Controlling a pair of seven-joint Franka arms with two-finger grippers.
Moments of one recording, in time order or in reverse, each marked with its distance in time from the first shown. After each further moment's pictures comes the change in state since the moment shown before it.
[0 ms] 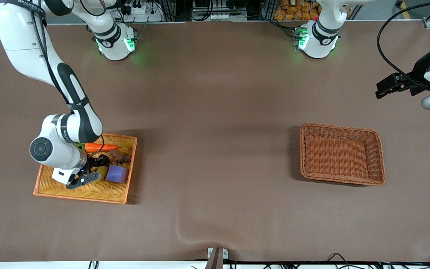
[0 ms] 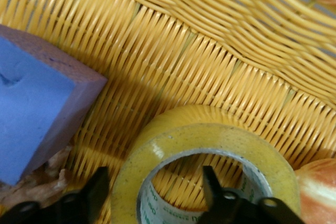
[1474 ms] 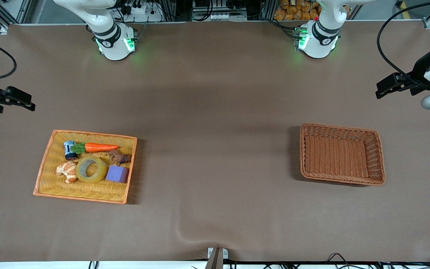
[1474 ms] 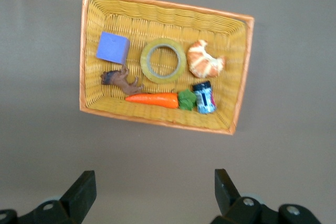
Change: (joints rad) left arm 0.000 -0.002 0.000 0.000 0.000 -0.001 0.000; right arm -0.067 -0.565 -0.002 0.184 0.000 -0.748 0.244
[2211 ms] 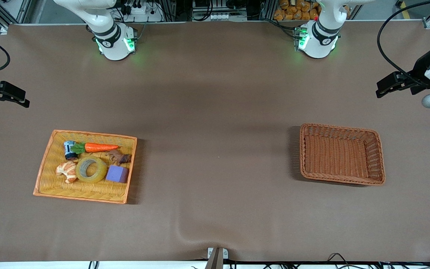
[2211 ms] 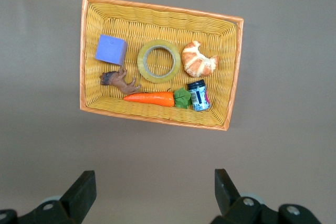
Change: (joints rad) left arm -0.001 -0.002 0.000 0.000 0.000 -0.001 0.000; right arm -0.024 -0.039 -0.004 0.037 -0.001 -0.062 0.000
